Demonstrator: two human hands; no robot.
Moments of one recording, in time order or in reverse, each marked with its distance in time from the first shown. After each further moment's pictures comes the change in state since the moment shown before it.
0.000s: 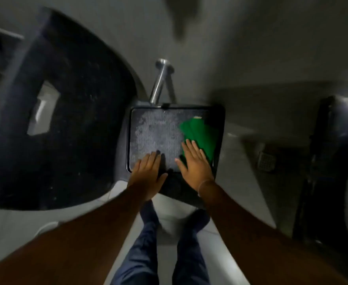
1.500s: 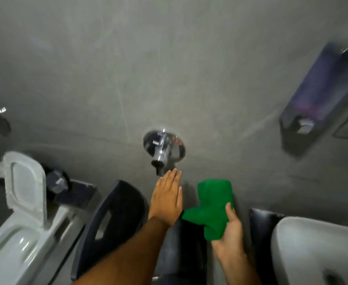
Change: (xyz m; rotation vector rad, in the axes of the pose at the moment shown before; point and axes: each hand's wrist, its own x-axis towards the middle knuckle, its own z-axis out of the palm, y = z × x) left_hand -0.173 0.142 -0.352 -0.107 0.896 0.325; right_hand -0.155 -0.153 -0.353 2.143 0.482 0.081
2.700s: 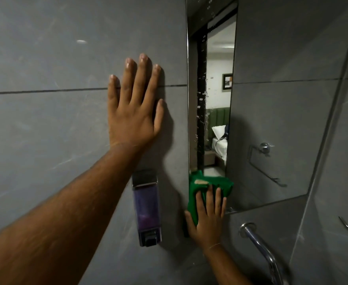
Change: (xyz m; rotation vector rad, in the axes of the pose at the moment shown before) left_hand 0.310 0.423 -0.278 0.236 1.087 0.596; right_hand 0.150 -0.371 0.014 -1.613 0.637 -1.855
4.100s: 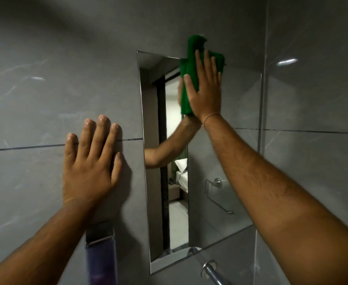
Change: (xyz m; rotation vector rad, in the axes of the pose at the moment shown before) left_hand -0.003 -0.007 0.016 -0.102 0.043 0.049; right_hand 0.480 0.040 -0.196 0.081 0.294 -0.020
